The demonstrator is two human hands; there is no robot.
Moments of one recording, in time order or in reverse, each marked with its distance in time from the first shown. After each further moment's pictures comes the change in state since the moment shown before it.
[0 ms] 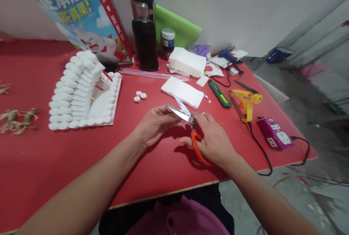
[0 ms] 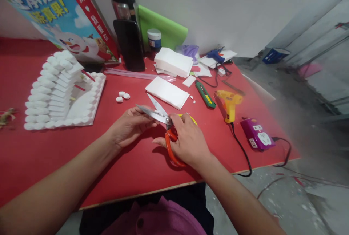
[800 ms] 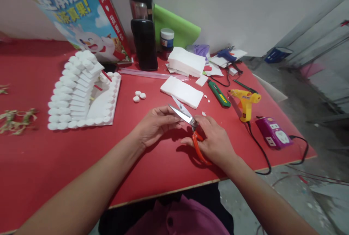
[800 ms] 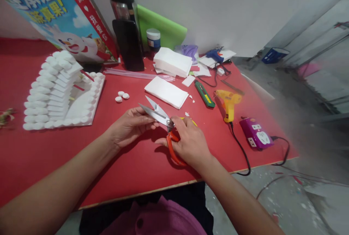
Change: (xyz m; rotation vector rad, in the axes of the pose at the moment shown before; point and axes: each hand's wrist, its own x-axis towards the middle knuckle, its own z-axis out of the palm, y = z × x) left_hand -0.002 0.002 0.000 0.042 -0.036 -0.062; right_hand -0.012 0.010 0.013 -0.027 0.155 -0.054
